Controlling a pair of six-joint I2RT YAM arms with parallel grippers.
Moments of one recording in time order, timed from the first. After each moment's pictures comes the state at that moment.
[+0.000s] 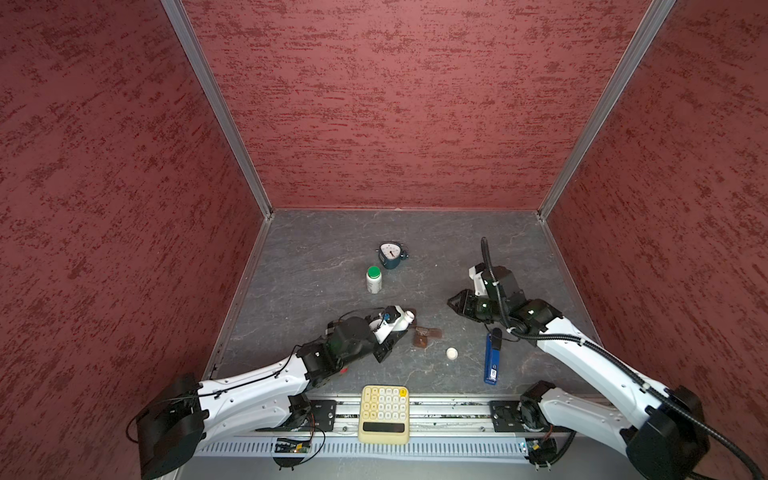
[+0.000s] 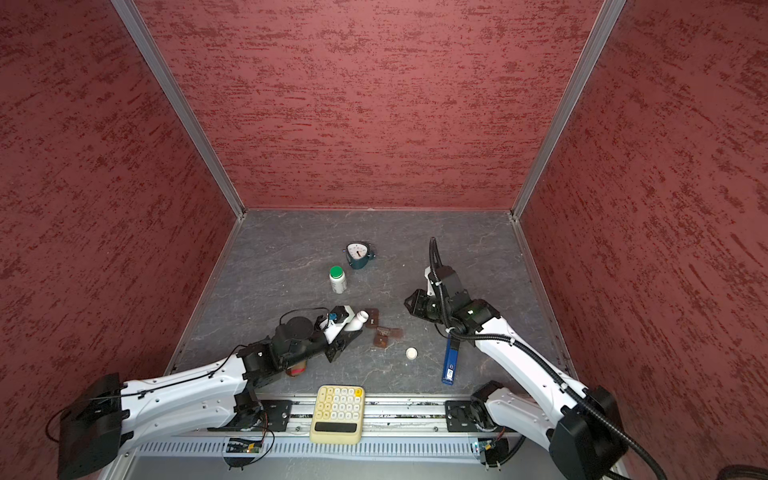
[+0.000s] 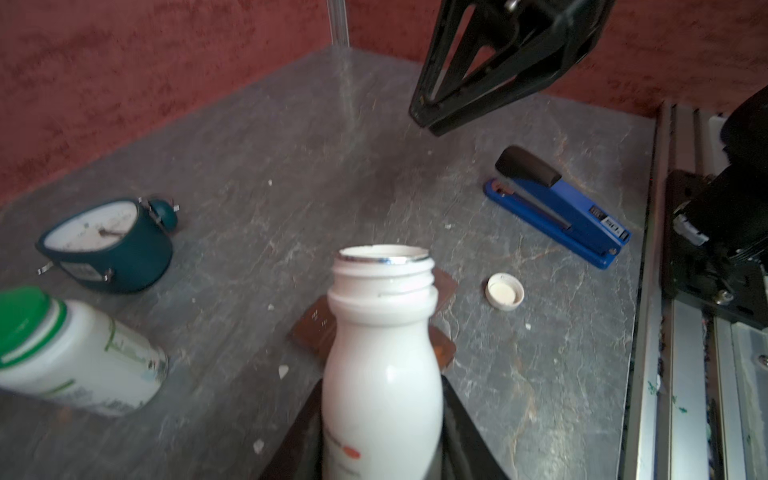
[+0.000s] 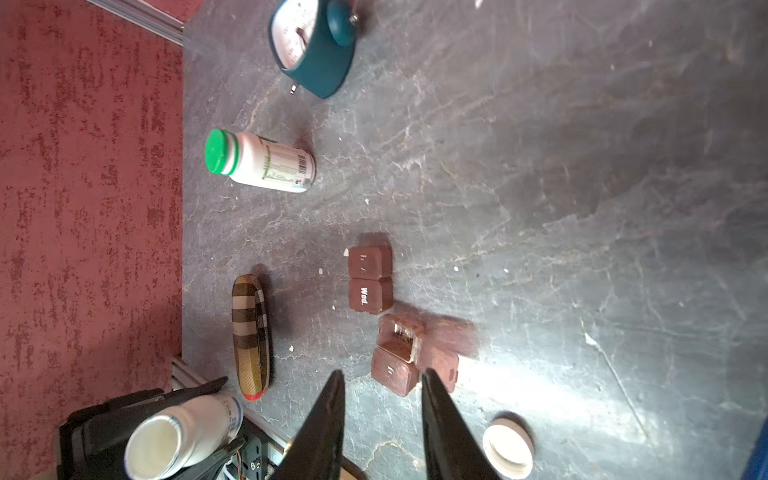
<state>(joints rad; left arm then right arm) -0.99 0.95 0.36 0.15 -0.04 0.00 0.53 1.06 0.75 -0.47 -0.25 0.84</state>
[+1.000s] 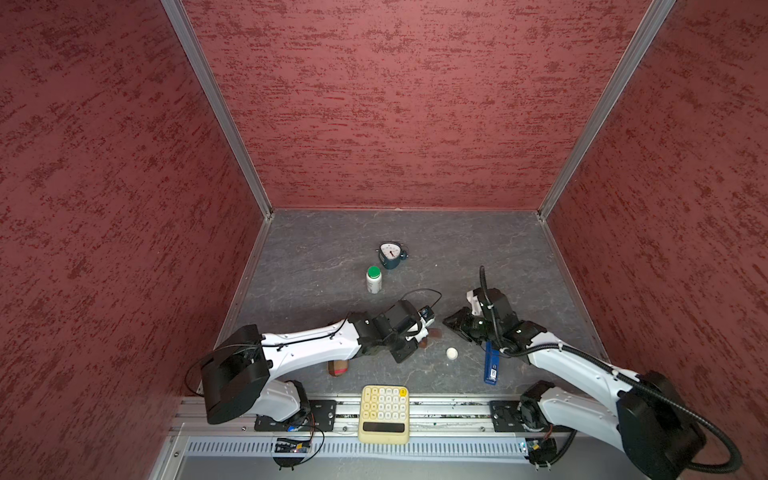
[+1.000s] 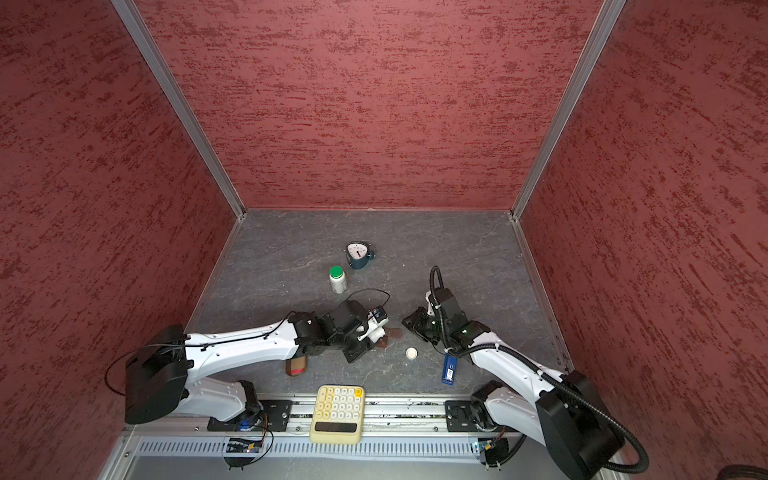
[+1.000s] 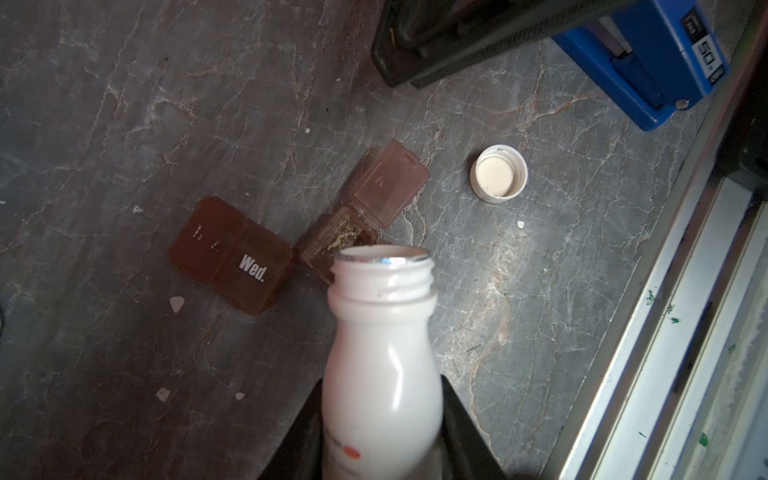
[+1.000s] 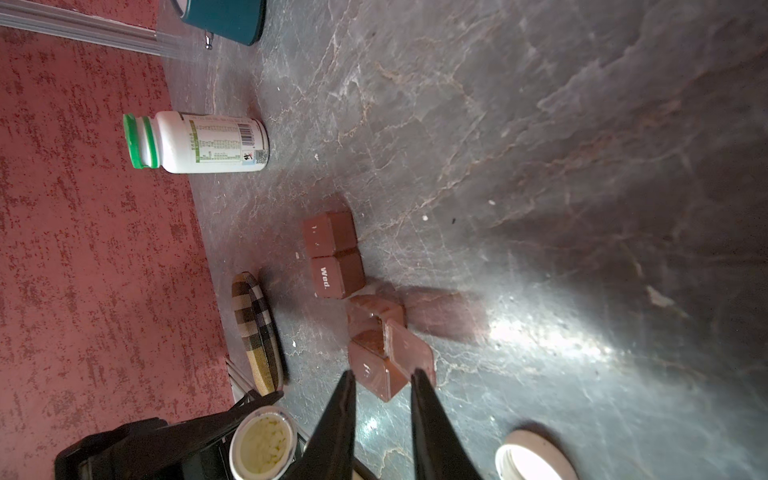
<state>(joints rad) -1.05 1.42 0.84 -0.42 0.02 -0.04 0.53 1.10 0.44 -0.12 -0.36 1.07</state>
